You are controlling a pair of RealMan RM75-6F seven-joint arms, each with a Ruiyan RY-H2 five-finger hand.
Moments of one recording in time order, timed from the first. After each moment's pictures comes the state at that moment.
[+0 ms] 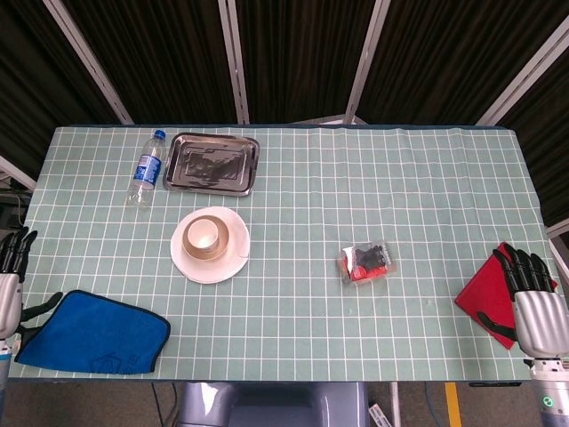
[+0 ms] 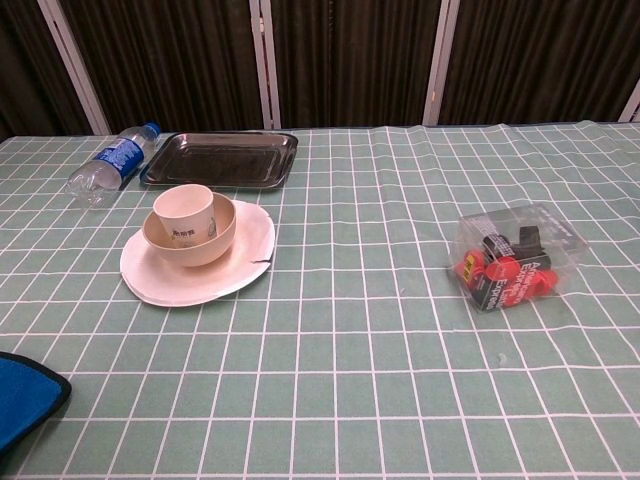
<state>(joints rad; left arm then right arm) -0.10 -1.23 -0.13 -1.54 1.45 1.52 0.06 0.07 -1.14 0.08 -1.57 -1.54 1.53 0.02</state>
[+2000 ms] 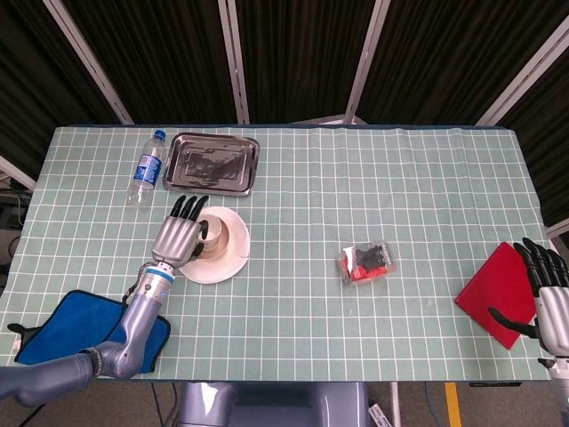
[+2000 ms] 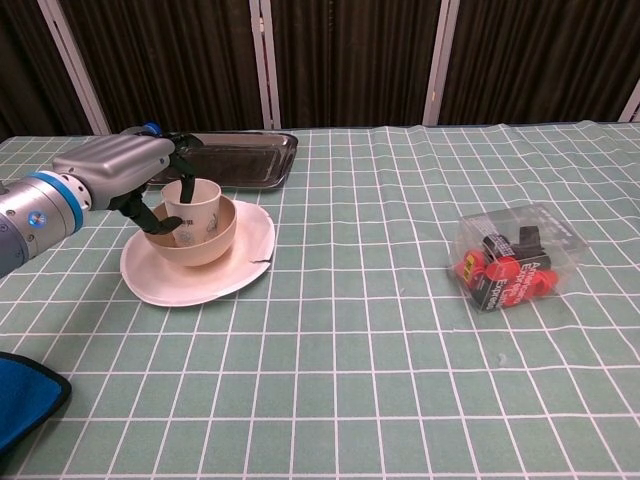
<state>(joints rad) -0.68 -1.68 -0.25 -1.33 1.10 1.04 0.55 0.07 -1.07 0.09 -1.57 -1.52 1.53 0.24</state>
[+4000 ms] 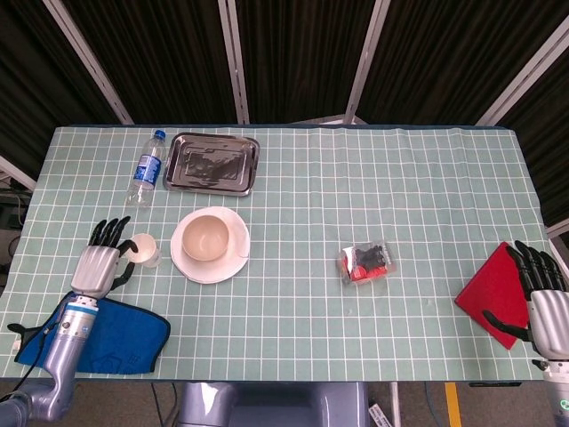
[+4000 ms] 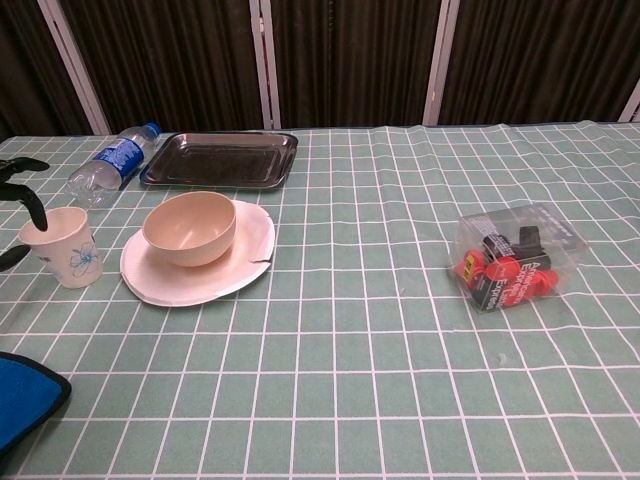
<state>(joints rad) -0.39 -1.58 -0.06 -1.12 1.40 1.29 0.05 0.07 -1.09 0.08 -1.58 -1.55 1.55 0.19</state>
